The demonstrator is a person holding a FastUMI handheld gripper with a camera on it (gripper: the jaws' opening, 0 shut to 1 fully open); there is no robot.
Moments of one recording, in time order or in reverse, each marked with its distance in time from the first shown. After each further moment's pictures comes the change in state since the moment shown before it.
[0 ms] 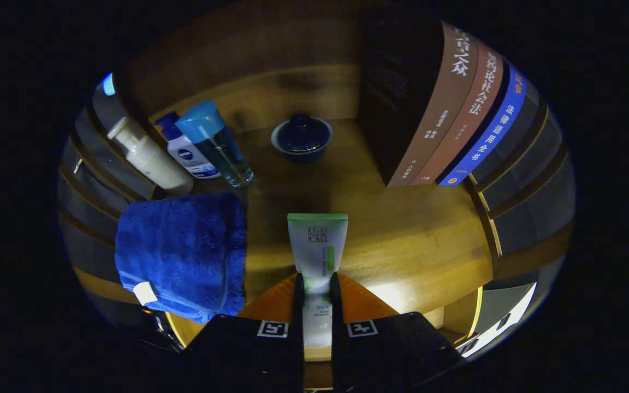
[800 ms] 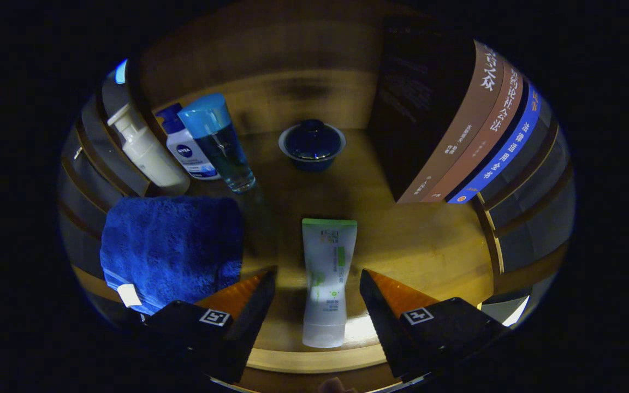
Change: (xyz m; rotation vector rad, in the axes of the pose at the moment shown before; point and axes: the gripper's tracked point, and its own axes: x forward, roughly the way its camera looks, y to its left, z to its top) arm 0.005 0.010 0.010 -0.066 -0.106 0.002
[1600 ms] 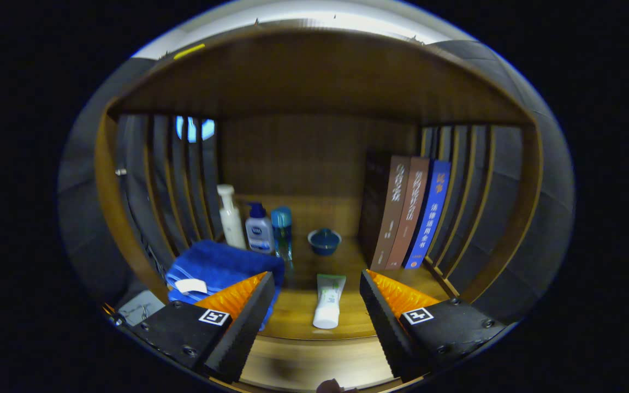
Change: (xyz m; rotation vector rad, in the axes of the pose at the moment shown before) arm -0.187 0.014 -0.001 -0.047 -0.794 0.100
